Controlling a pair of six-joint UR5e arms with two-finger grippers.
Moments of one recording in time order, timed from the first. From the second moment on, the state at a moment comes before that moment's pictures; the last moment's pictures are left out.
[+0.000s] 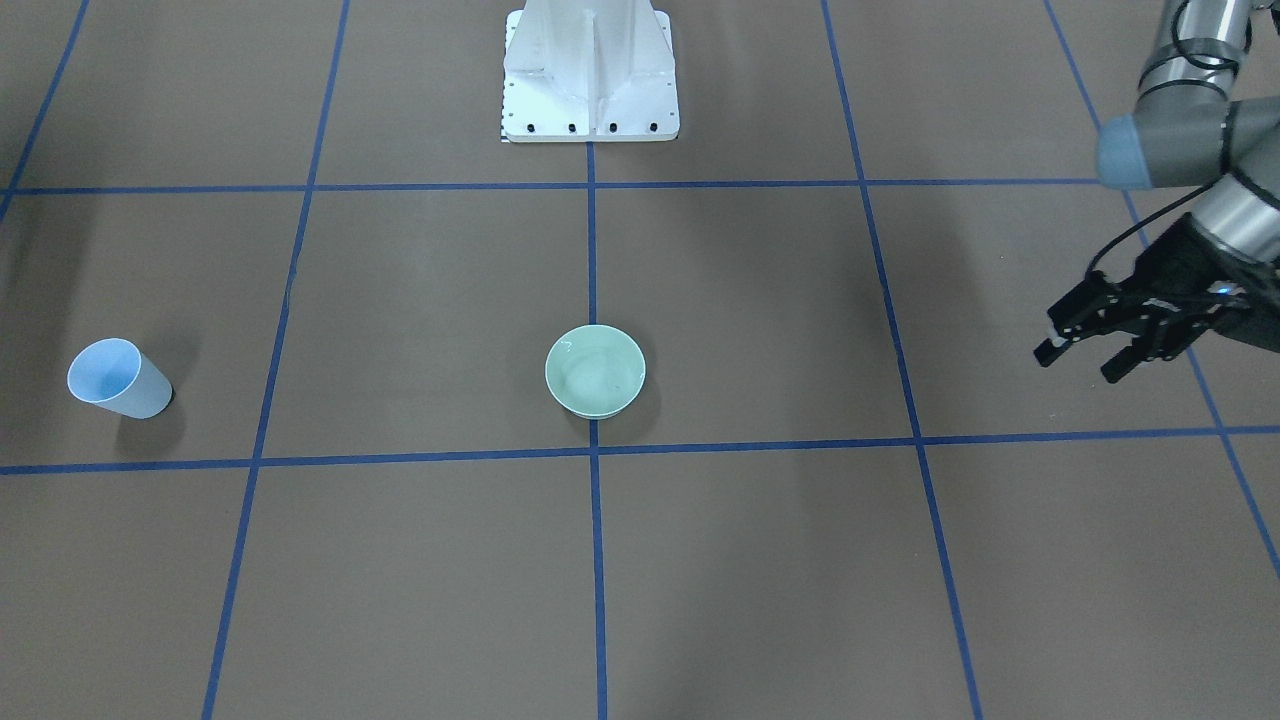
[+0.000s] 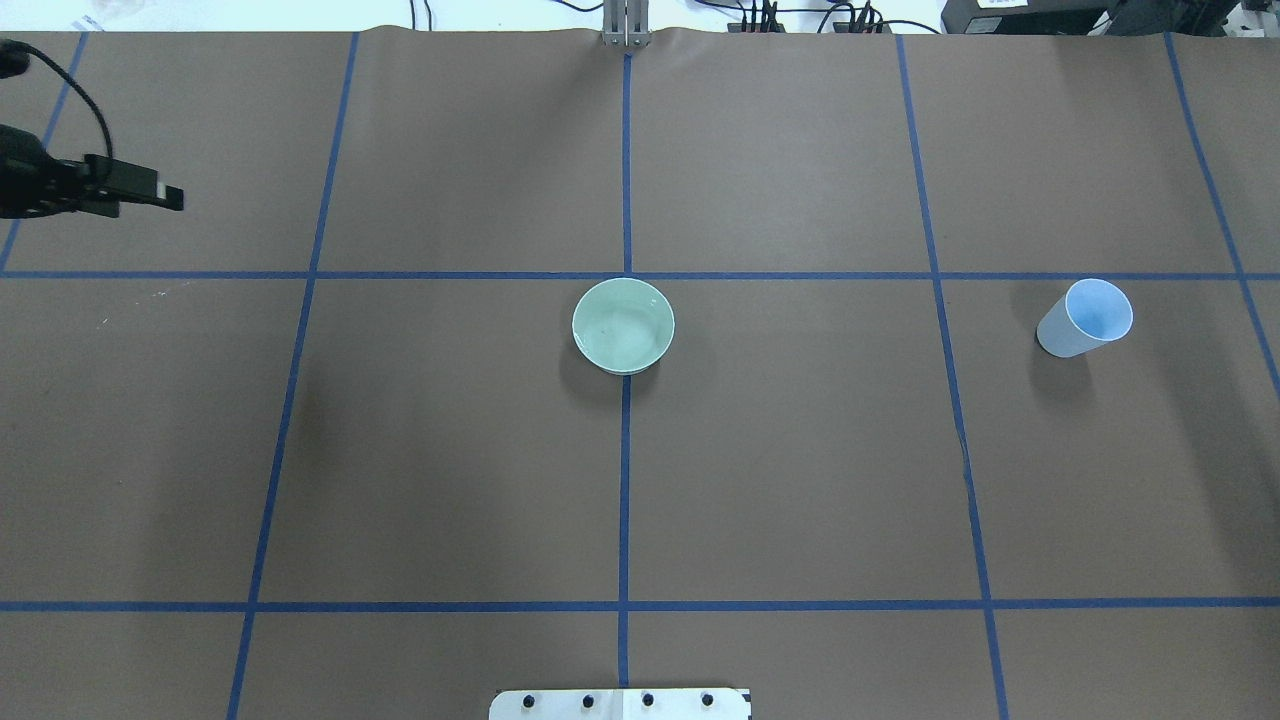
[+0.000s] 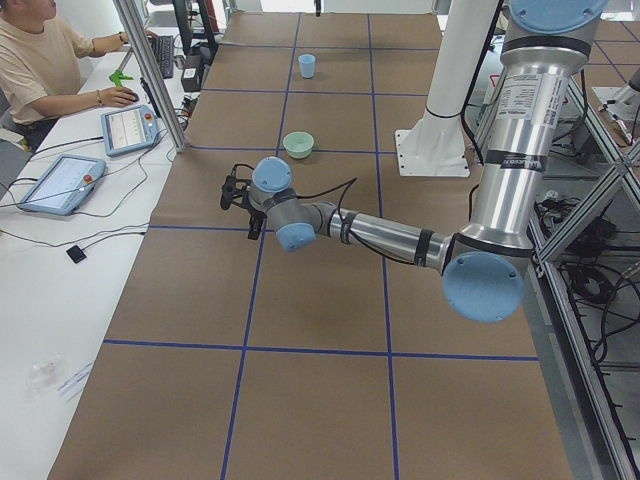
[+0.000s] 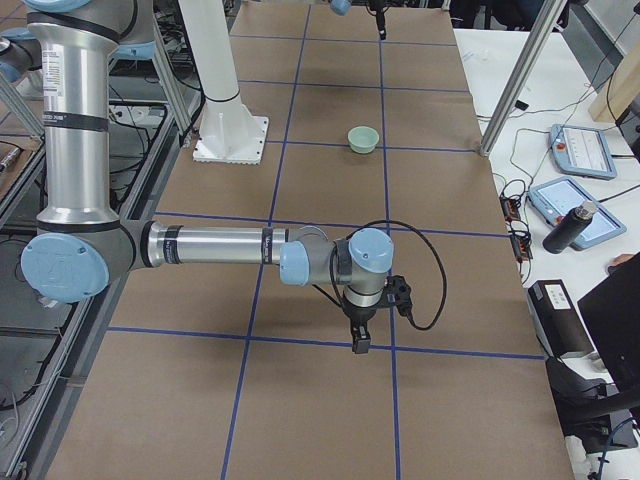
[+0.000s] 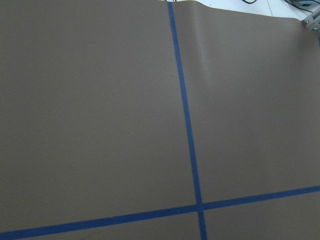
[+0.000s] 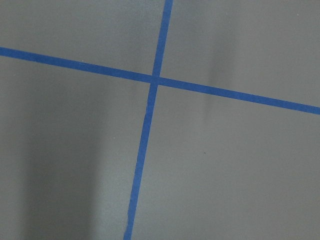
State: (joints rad) left arm -1.07 -1.75 -1.61 -2.40 -2.21 -0.98; right arm 1.48 -1.62 1.63 -1.54 2.23 -0.07
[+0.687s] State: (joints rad) left arm -0.67 -2.16 -1.63 -1.89 -1.88 -1.28; right arm 1.48 -1.63 1.62 -1.54 2.23 -0.07
